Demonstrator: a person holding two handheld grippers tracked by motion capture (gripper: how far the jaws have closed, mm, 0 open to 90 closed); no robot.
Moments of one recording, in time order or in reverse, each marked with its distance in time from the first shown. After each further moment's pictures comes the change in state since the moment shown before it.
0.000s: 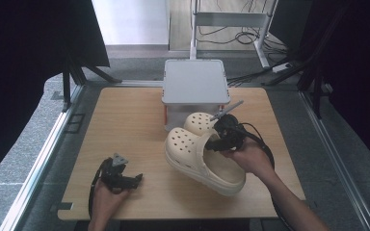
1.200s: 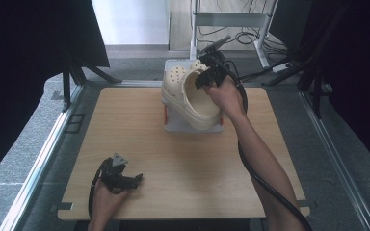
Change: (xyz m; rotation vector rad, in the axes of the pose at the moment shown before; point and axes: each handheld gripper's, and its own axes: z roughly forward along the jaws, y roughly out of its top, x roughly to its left) left arm 0.000 0.000 0.000 -0.001 -0.002 0.000; right arm -0.066 0.150 0.002 -0.077 -0.249 0.319
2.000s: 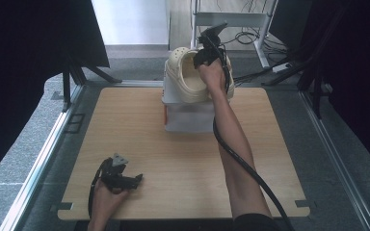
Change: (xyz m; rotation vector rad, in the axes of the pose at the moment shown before) left arm 0.000 0.000 0.000 0.002 -0.005 0.002; right arm -0.032 0.061 0.058 -0.058 -0.080 0.242
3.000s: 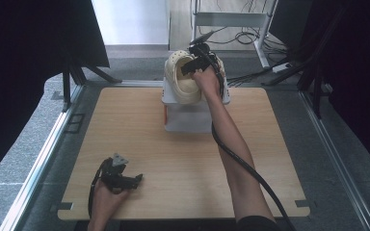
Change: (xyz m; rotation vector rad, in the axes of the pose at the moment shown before) left arm 0.000 0.000 0.000 -0.002 0.001 0.000; right arm 0.009 -0.015 0.030 -0.027 0.053 -0.260
